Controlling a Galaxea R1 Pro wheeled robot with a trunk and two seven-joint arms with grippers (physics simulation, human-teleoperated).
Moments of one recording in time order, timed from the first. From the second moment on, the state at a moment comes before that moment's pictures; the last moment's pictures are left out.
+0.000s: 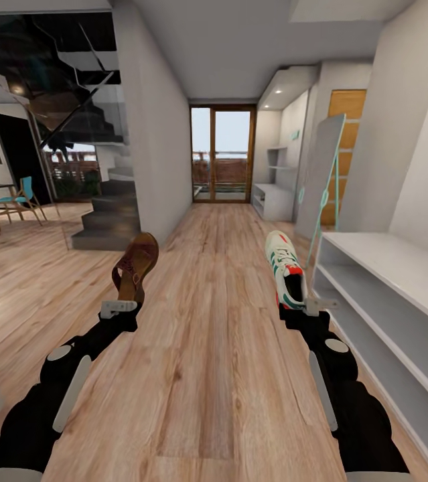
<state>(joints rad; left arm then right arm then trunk) -0.43 0.12 0.03 -1.38 0.21 0.33 -0.30 -0.43 0.07 -0.04 -1.48 0.07 0.51 -0.07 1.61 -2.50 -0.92</state>
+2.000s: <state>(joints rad) -0.43 0.12 0.03 -1.38 0.21 0.33 -0.30 -0.43 0.07 -0.04 -1.48 0.07 0.51 -0.07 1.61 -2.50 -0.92</state>
